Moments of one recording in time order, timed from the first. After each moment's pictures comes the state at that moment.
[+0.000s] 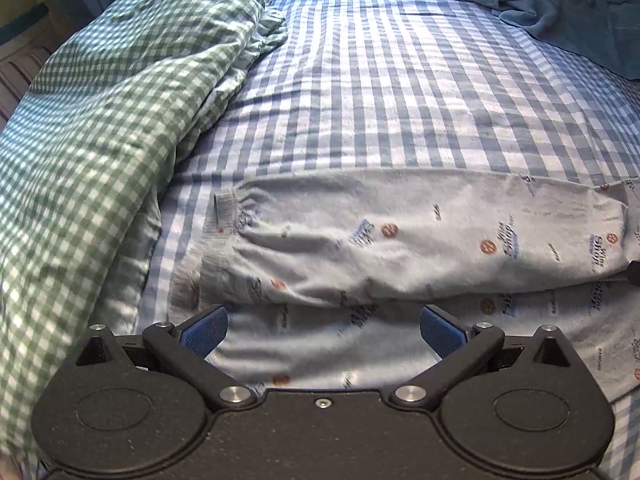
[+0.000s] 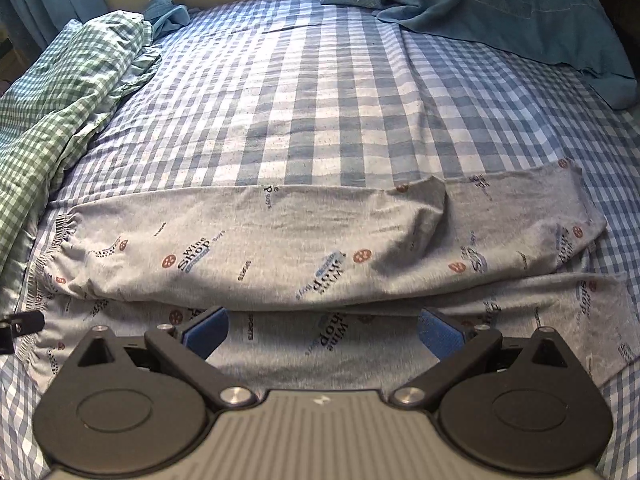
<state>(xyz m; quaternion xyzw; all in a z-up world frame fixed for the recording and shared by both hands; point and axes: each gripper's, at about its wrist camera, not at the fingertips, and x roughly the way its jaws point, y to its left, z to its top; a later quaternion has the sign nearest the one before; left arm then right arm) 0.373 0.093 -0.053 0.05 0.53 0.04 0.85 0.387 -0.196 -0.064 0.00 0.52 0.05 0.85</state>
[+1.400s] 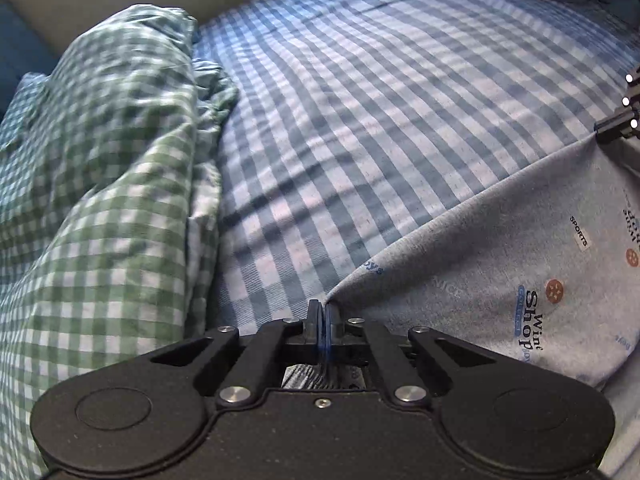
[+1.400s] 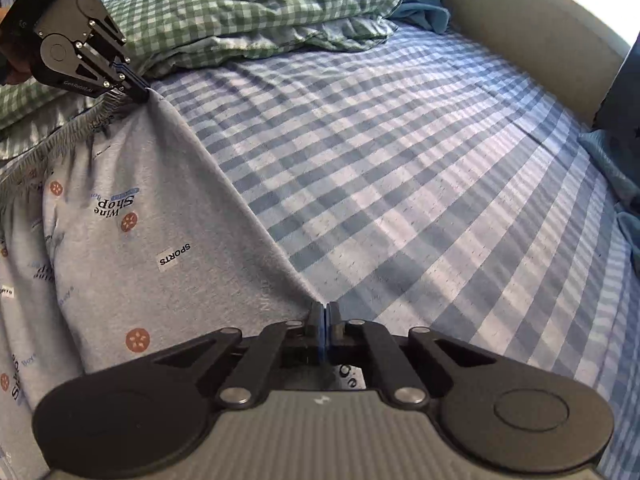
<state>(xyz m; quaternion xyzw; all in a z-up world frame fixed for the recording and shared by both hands) 0.542 0.180 -0.112 0.19 0.50 -0.10 0.84 0.546 -0.089 -0.118 -0.27 0.41 0.33 0.80</state>
